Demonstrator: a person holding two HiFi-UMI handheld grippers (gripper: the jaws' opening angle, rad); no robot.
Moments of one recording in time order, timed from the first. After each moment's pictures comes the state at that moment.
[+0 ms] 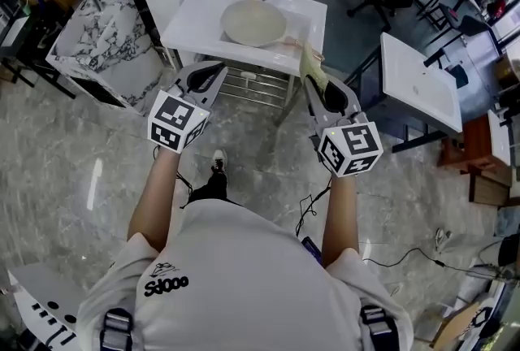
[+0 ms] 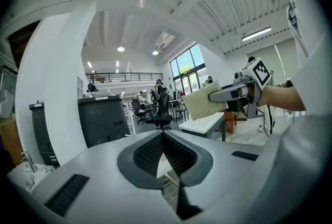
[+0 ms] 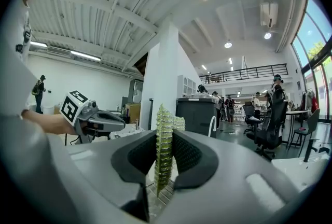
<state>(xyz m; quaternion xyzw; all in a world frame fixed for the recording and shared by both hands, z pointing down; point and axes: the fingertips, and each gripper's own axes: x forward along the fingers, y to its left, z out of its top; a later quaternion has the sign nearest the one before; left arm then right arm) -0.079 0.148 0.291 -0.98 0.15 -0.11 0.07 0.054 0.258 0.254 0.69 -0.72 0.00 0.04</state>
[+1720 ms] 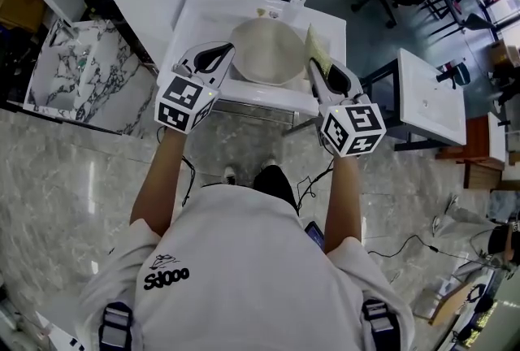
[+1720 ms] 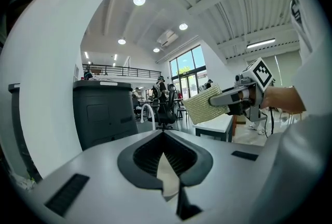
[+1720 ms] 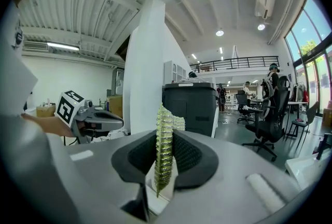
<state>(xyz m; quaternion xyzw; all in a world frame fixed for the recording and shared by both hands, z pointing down) 0.004 -0.116 0.316 -0.99 0.11 -0.11 0.03 0.127 -0.002 0.281 0.73 -0.68 0.07 0.06</state>
